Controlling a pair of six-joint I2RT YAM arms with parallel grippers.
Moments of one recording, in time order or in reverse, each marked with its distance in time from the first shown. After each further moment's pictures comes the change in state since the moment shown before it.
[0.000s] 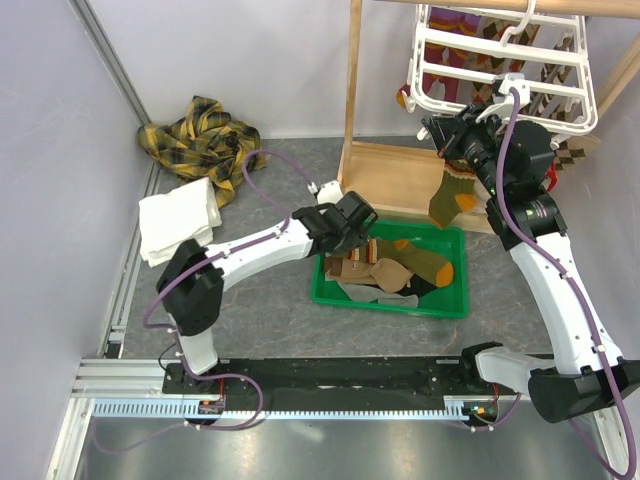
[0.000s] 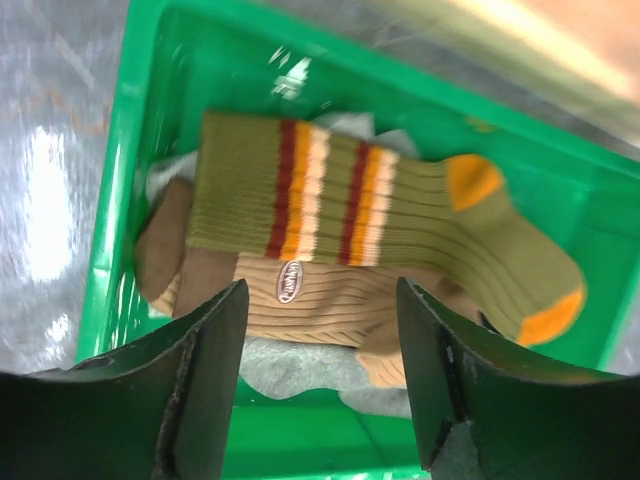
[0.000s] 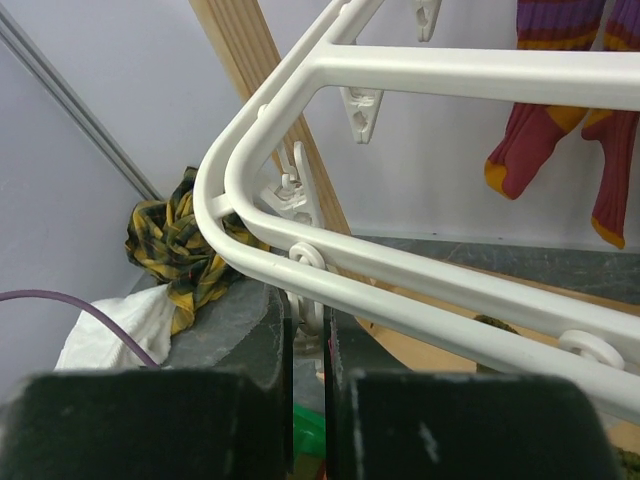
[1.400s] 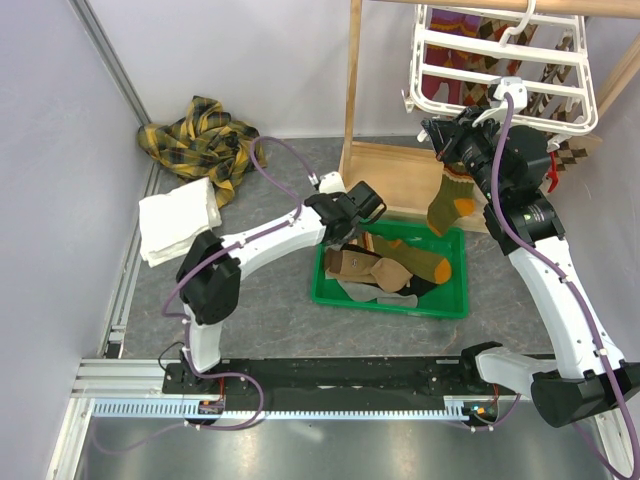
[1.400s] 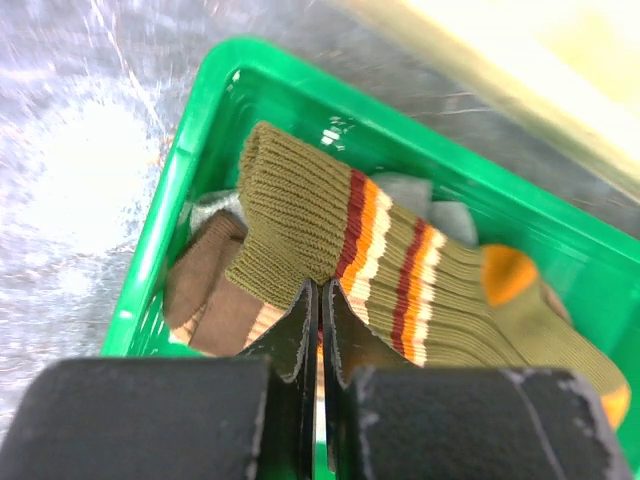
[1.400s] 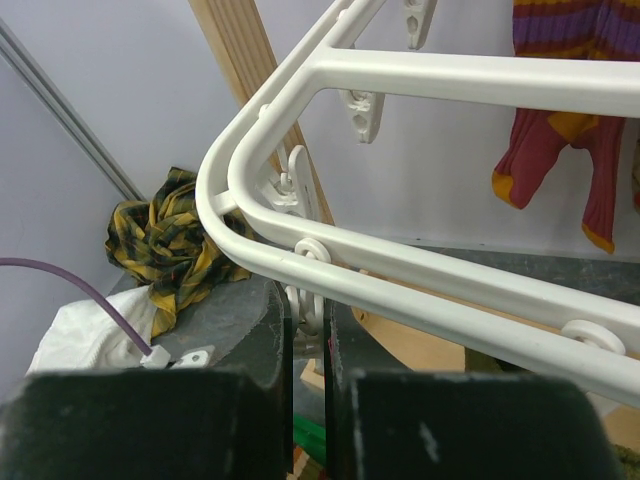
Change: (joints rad) left arm 0.027 0.176 0.204 -0.192 -0.099 -0.095; right arm 0.032 -0.020 -0.026 0.015 0.053 -0.052
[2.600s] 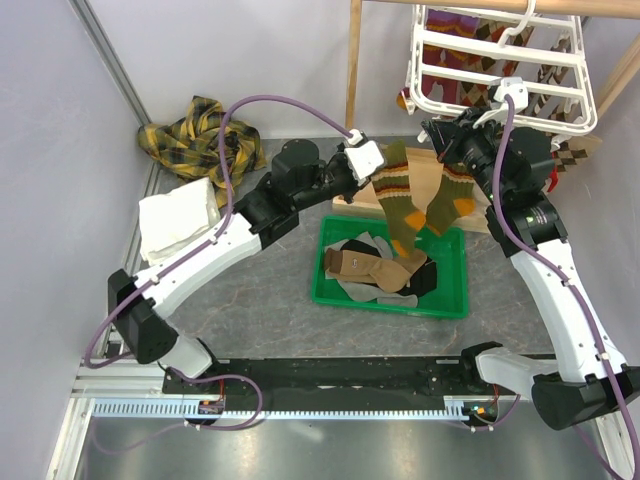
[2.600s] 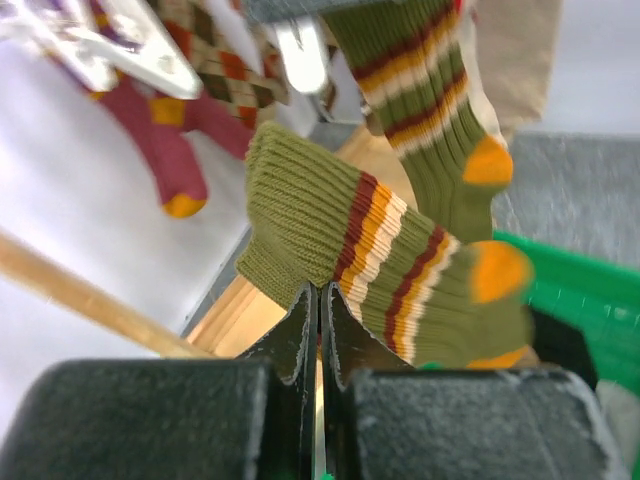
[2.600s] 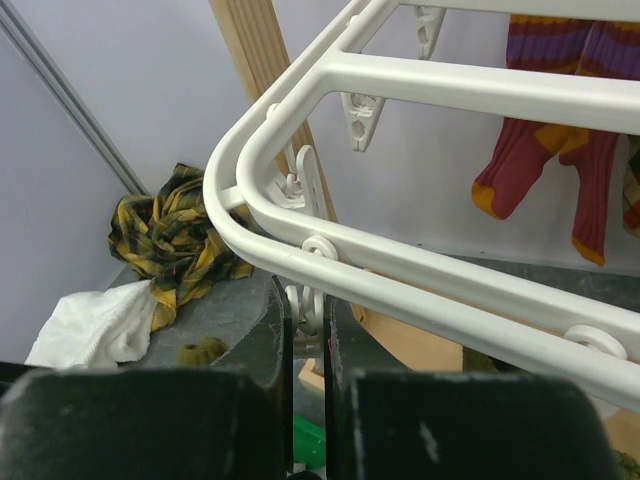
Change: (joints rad) left arm 0.043 -0.450 -0.143 0.762 0.679 1.546; right arm 0.000 -0.011 0.000 -0.001 -0.025 -0.027
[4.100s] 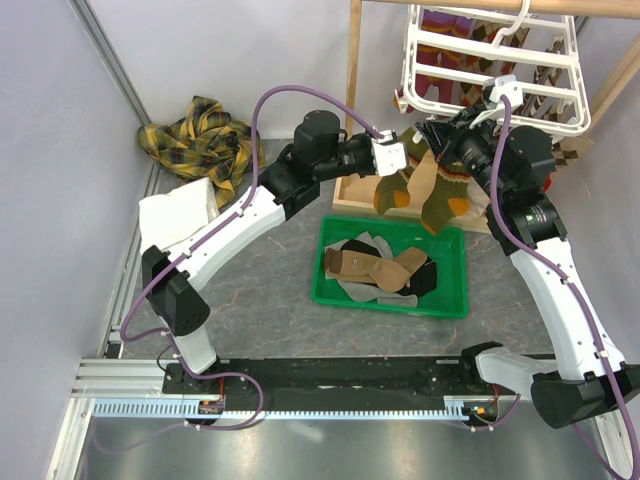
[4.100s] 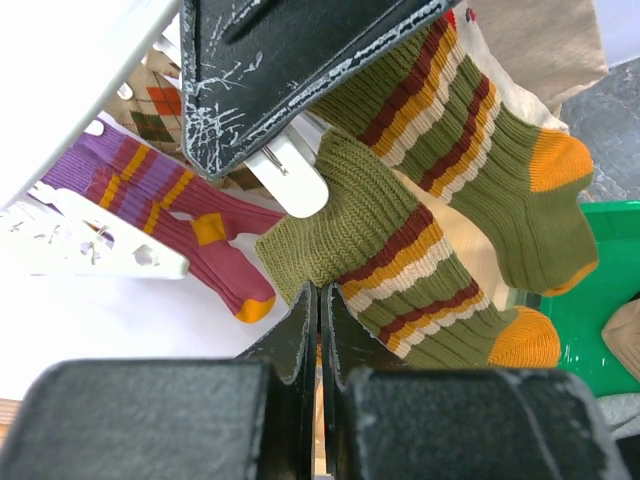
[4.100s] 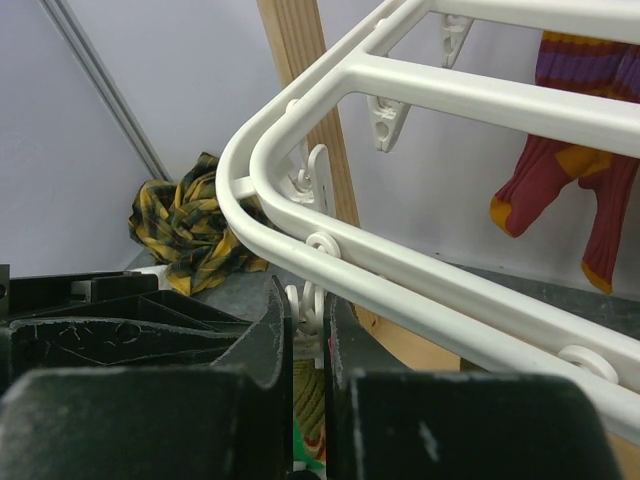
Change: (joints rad) left arm 0.054 0.247 0.301 -0.079 0.224 0.396; right arm -0.007 0.005 0.001 0.024 -0.100 -0.028
